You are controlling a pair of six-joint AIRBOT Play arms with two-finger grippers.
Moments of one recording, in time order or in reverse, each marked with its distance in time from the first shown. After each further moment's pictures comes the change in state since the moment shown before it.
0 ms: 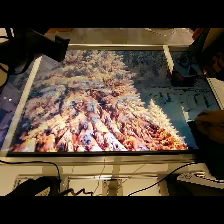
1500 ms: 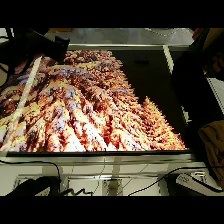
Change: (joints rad) left arm 0.000 0.000 0.000 0.000 -0.005 0.000; right arm 0.275 0.156 -0.001 0.089 0.037 -0.035
